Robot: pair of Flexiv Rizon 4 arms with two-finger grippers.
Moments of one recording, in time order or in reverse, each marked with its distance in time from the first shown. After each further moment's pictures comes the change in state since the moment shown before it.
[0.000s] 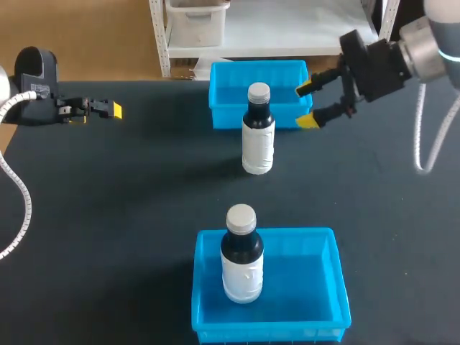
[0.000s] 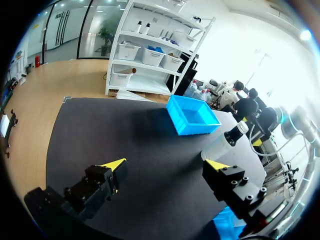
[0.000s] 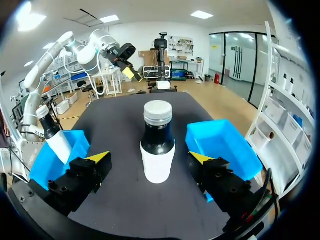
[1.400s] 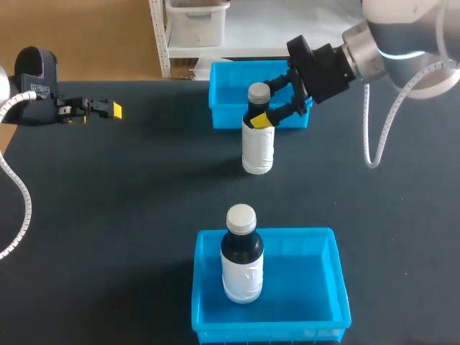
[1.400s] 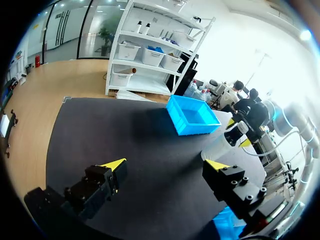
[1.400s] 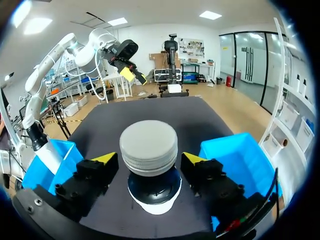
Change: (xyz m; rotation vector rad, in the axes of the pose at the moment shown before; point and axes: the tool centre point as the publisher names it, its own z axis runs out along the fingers) left arm 0.000 0.000 0.000 0.000 0.000 0.000; right arm -0.026 -0.009 0.075 -0.103 -0.030 -0.014
